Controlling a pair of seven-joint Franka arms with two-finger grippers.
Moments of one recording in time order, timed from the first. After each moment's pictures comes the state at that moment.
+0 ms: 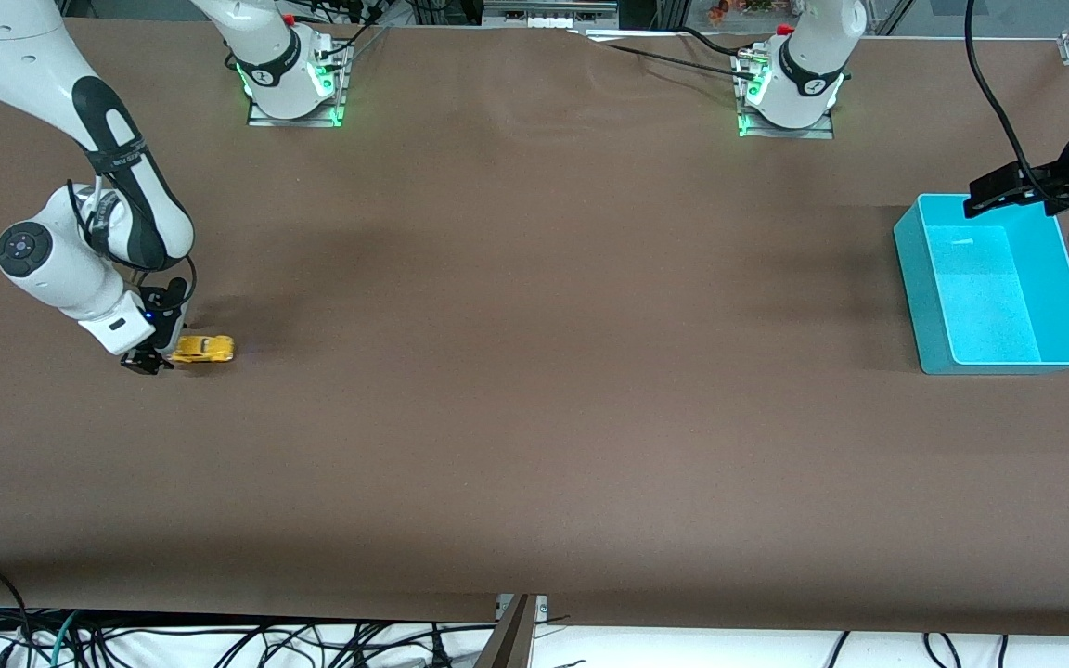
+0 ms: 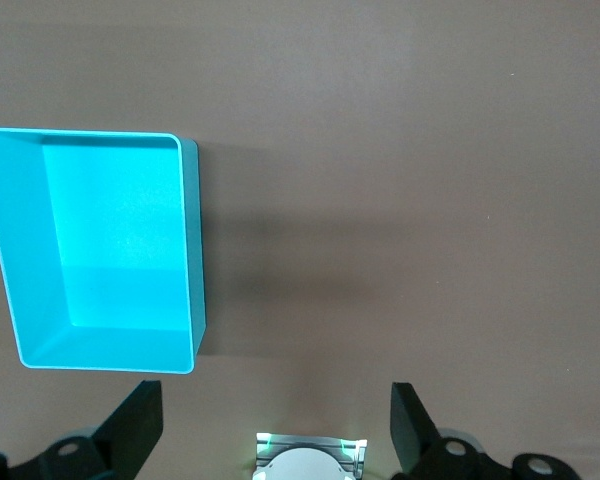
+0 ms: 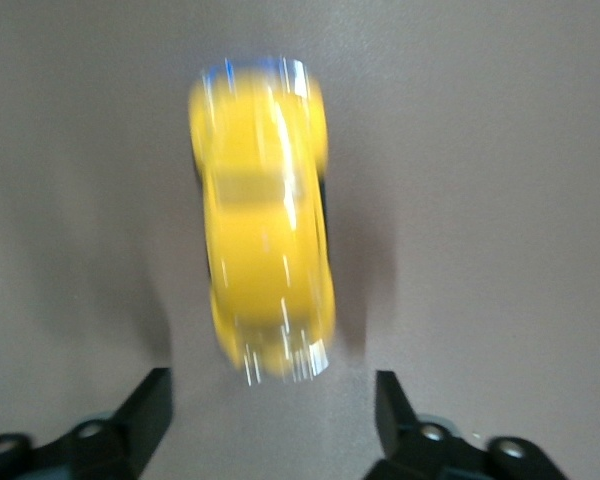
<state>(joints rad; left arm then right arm) 0.21 0.02 -0.17 -1.58 0.01 1.41 -0.01 -0.12 0.46 -0.08 -2.16 -0.02 2.69 -1.70</state>
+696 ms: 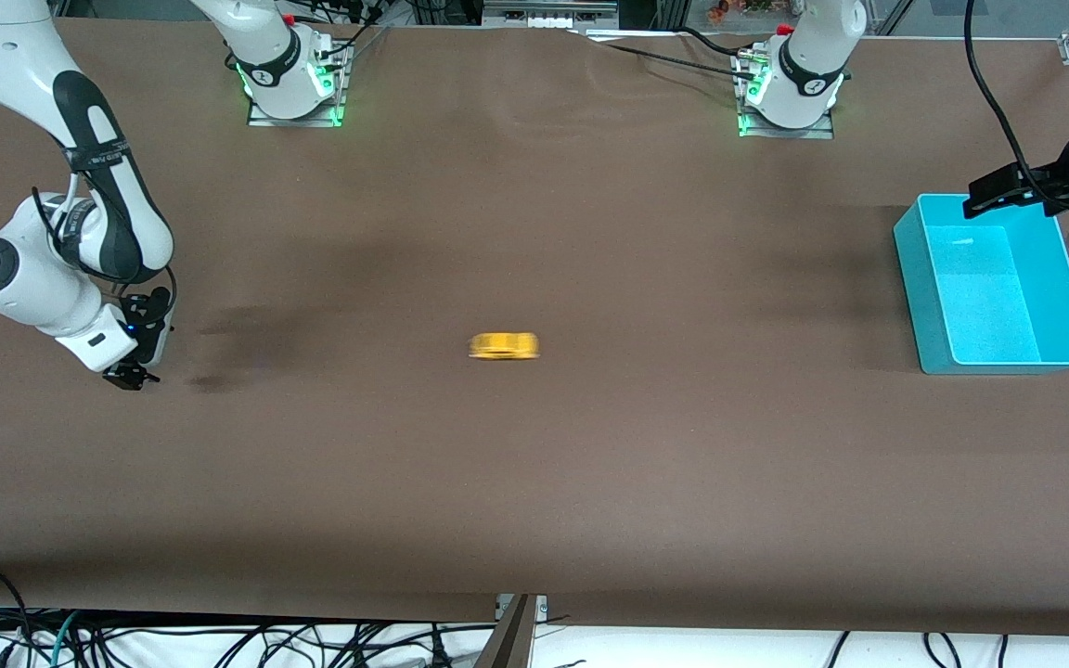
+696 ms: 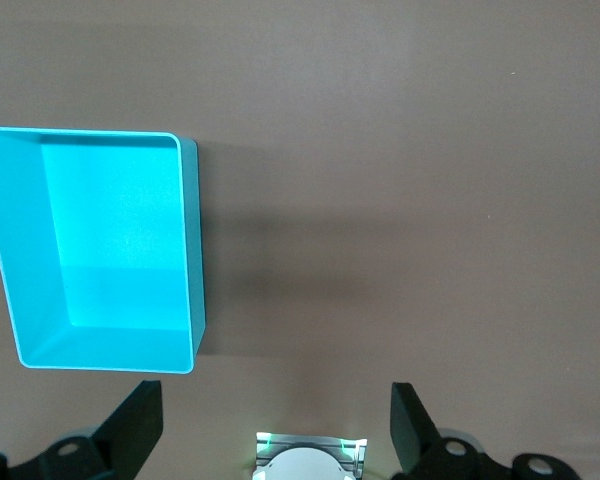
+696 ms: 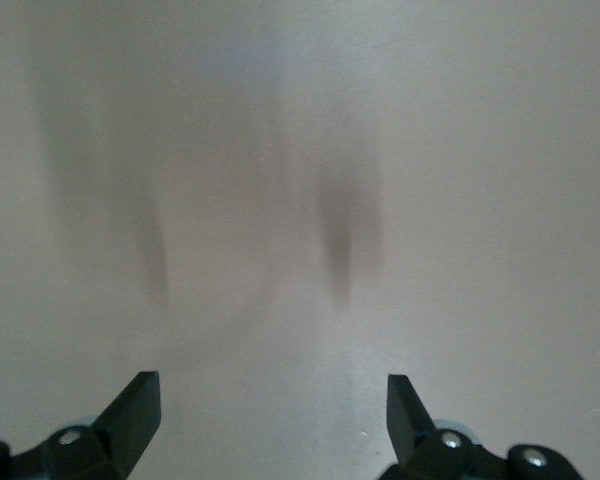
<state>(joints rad) 0.21 0.03 -0.17 -1.58 0.01 1.41 -0.01 -0.12 0.45 -0.06 -2.02 -0.02 2.52 -1.70</state>
